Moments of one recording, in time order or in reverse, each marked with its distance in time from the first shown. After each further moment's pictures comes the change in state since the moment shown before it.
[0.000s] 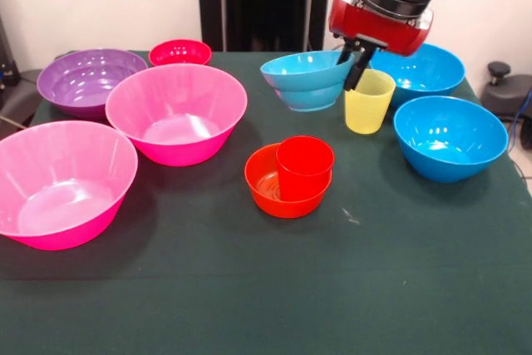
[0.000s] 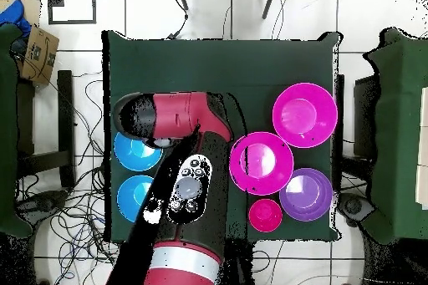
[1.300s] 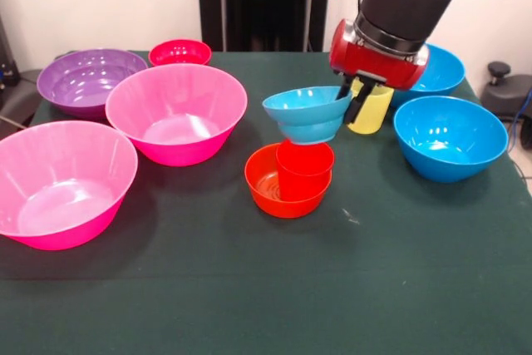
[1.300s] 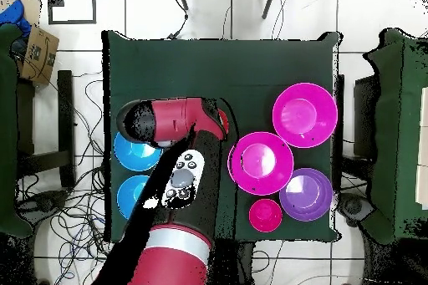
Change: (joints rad) arm 0.026 0.080 -0.020 -0.001 -0.001 -0.139 0.000
